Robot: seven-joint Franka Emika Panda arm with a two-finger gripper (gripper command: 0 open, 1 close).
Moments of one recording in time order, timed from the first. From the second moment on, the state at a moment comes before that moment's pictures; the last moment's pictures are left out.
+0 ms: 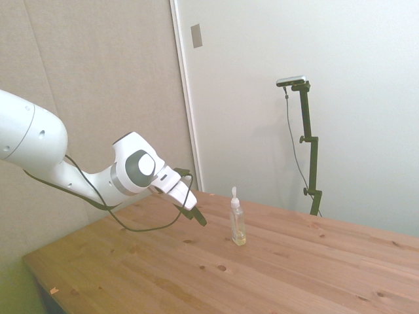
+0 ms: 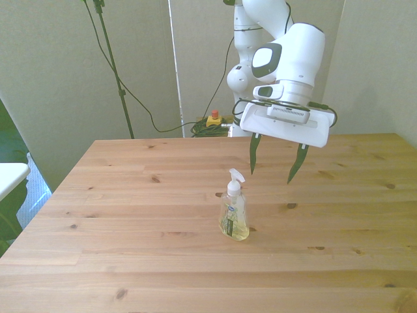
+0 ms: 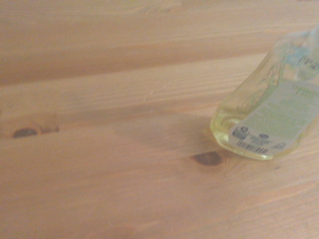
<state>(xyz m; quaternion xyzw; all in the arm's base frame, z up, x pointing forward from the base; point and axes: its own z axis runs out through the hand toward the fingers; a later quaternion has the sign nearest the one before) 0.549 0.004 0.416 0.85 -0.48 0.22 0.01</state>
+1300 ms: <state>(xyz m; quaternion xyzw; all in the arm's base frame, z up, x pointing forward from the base) 0.537 -0.022 0.398 0.95 -0.29 0.04 0.01</state>
